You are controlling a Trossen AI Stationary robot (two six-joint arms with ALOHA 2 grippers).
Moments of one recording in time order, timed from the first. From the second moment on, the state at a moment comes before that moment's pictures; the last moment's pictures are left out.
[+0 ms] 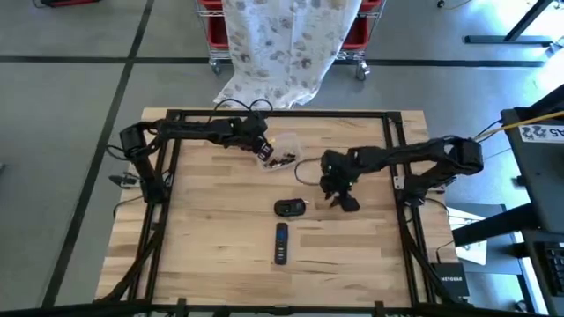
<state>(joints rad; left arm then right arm) 0.45 1.75 1.10 -0.38 -0.15 -0.40 -0.12 1.46 0.75 -0.48 -0.48 -0.29</state>
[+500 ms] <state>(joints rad) 0.45 1.76 1.10 -0.43 -0.11 -0.33 0.14 1.46 0.72 -0.27 0.06 0.16</state>
